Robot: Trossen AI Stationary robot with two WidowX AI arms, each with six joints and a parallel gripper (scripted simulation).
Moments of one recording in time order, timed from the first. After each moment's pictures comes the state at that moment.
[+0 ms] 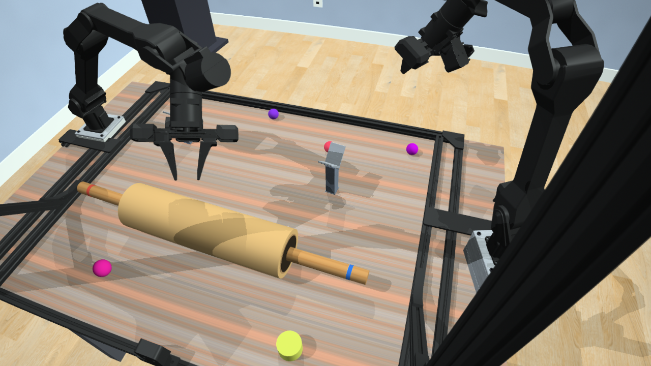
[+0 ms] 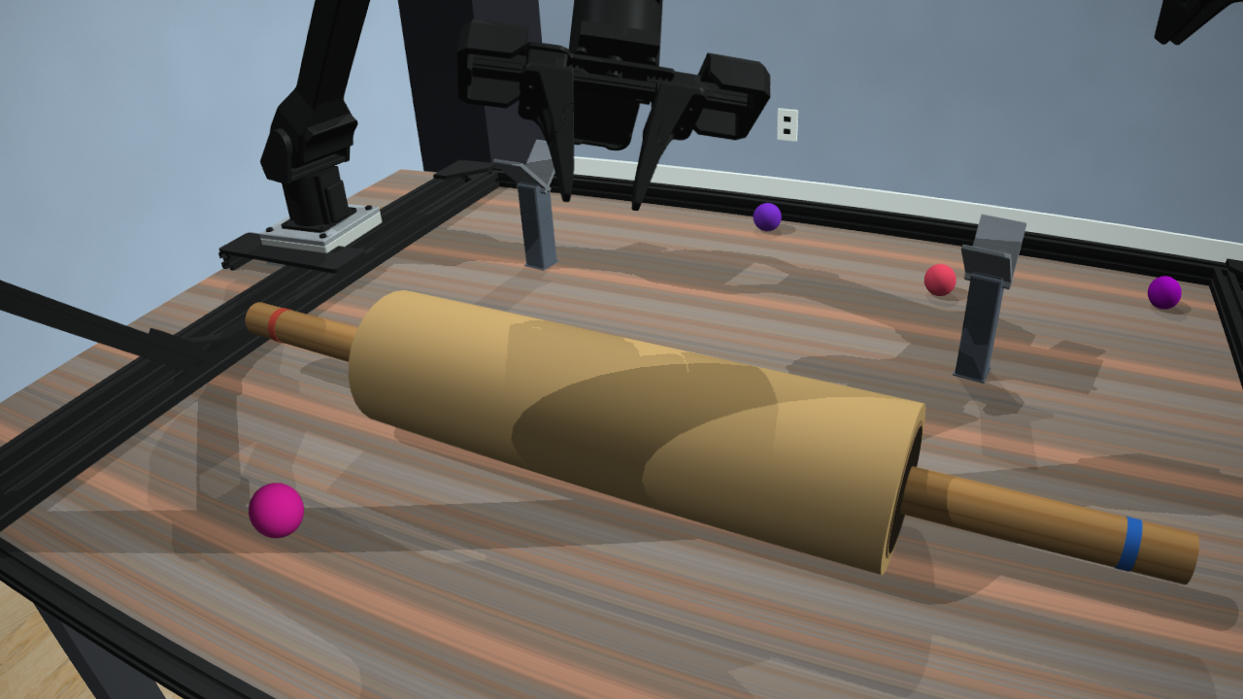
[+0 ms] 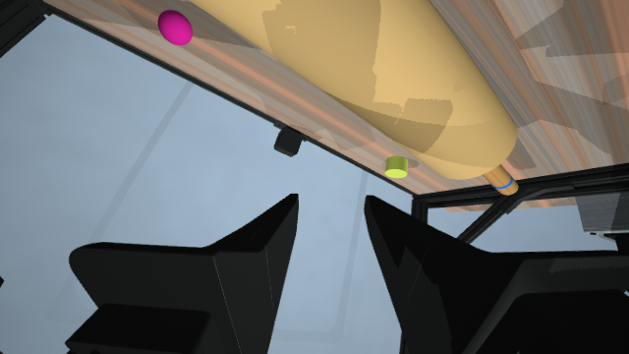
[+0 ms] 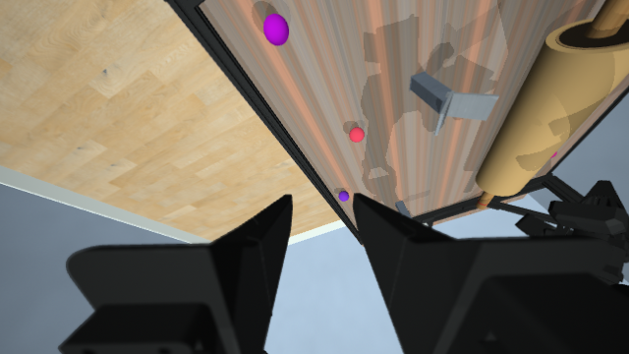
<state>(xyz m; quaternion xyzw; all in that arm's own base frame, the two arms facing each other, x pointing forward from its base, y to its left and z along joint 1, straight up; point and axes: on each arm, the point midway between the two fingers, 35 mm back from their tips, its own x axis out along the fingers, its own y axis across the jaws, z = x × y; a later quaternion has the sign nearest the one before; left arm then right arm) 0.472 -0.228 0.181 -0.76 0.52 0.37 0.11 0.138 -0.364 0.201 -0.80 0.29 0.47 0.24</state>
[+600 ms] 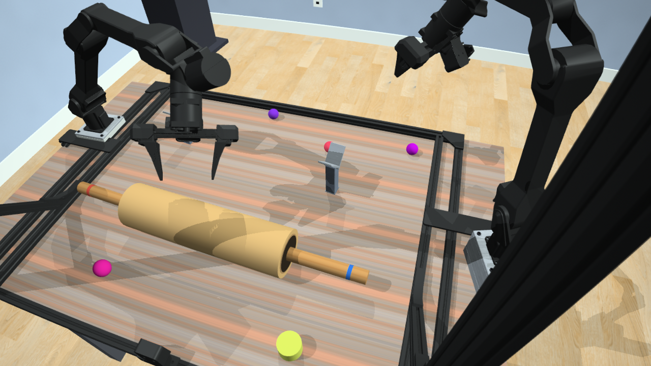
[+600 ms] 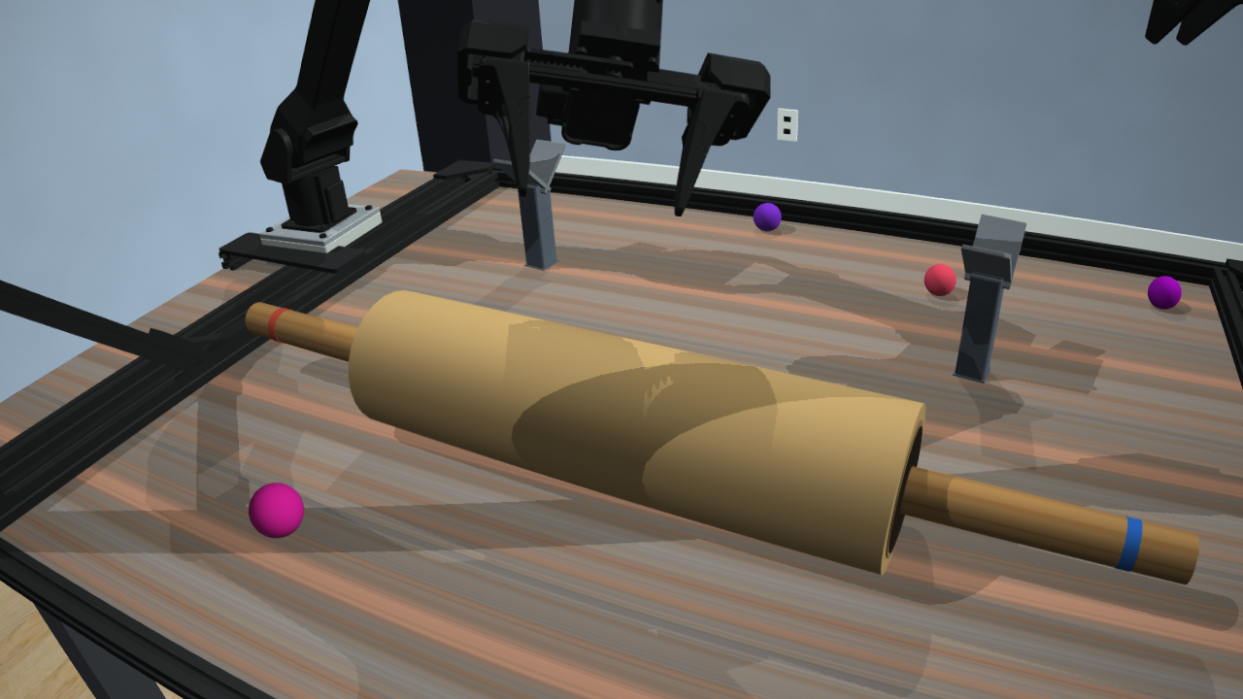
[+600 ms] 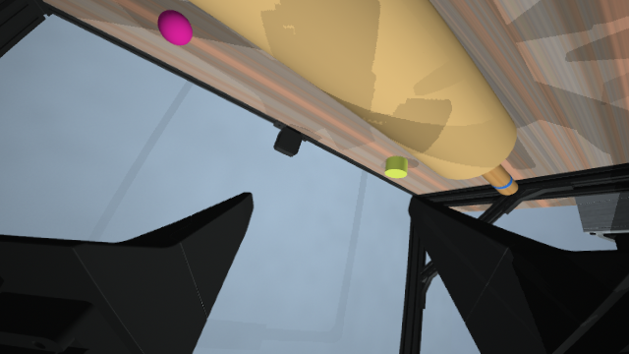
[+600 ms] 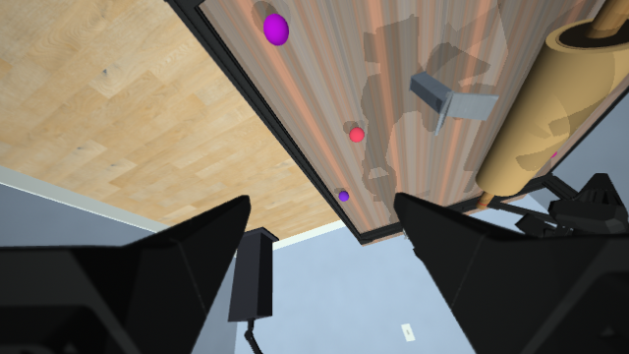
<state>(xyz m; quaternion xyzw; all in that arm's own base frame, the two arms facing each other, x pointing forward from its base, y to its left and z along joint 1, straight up) 0.472 -0.228 0.181 -0.76 0.52 0.37 0.11 0.138 -0.364 0.201 -0.80 0.29 0.47 0.24</state>
